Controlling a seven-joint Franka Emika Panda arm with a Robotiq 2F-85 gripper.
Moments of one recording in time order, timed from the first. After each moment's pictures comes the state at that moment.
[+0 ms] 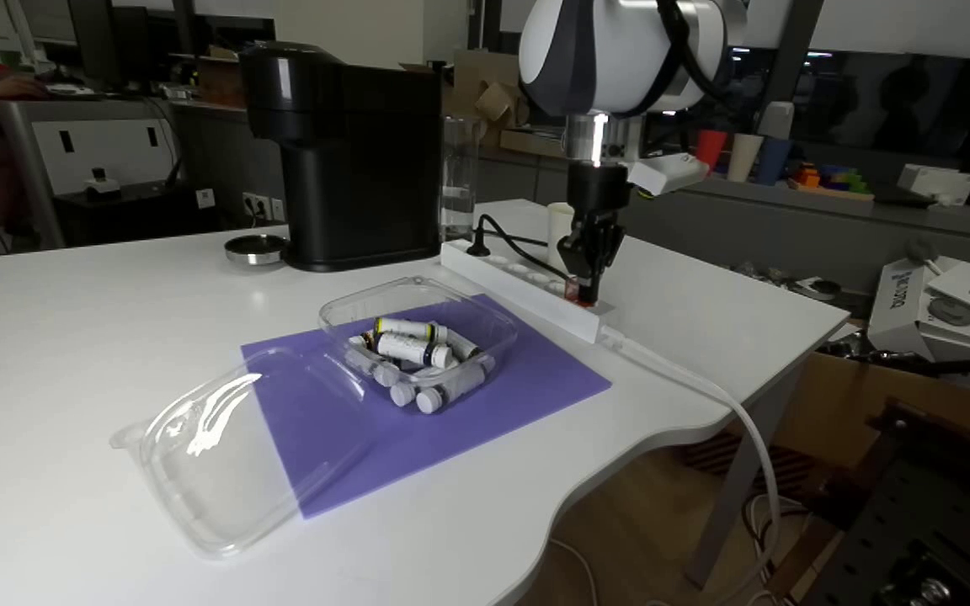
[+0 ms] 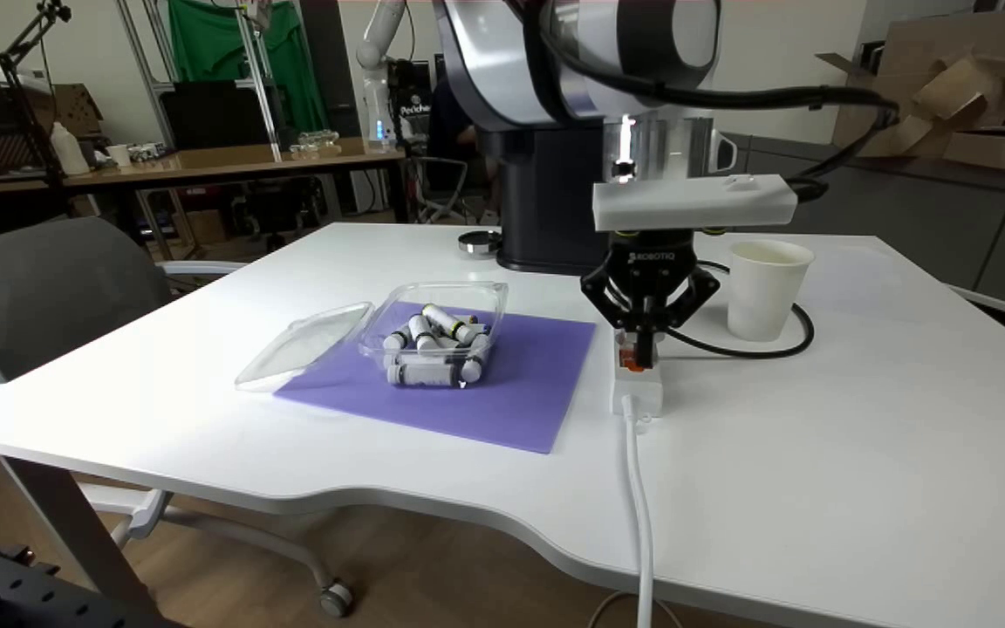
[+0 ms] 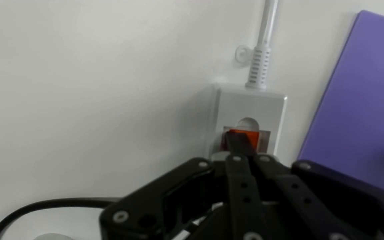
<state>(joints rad) -0.39 0.56 -0.05 -2.11 -0.06 2.63 -0.59</state>
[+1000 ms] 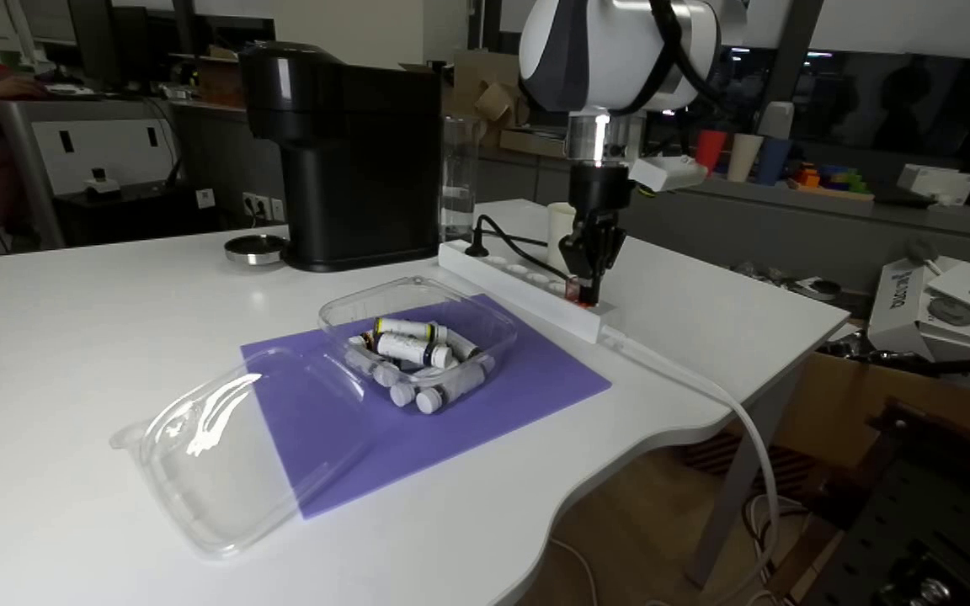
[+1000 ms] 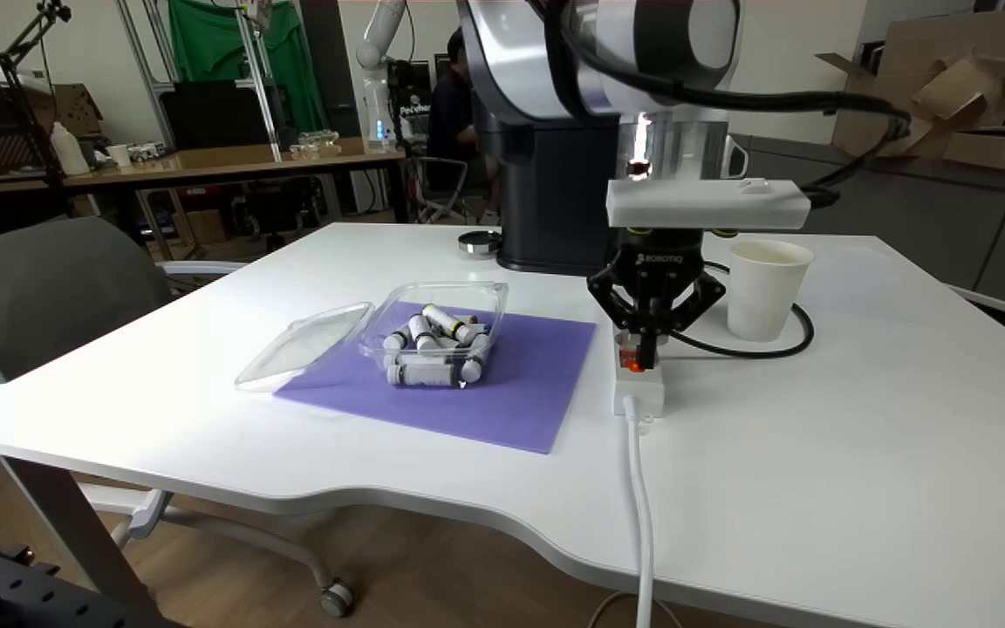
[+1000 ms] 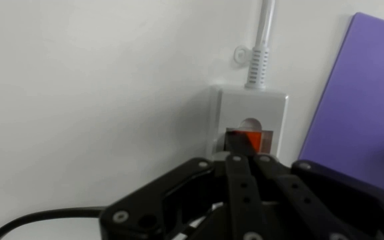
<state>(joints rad) -0.41 0.59 -0.04 -2.06 -0.02 2.55 -0.64</state>
